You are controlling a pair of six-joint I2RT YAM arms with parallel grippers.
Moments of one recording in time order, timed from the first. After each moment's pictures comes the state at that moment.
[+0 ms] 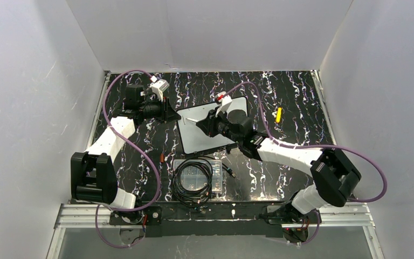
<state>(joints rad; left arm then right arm) -0.12 1.46 1.04 -0.26 0.82 0.00 0.87 1.47 0.87 0.43 -0.04 0.40</state>
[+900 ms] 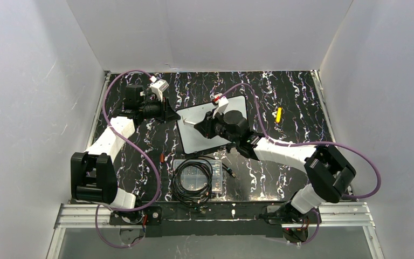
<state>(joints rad) -0.12 1.46 1.04 -0.26 0.81 0.01 0.87 1.53 0.88 0.44 -0.05 0.42</state>
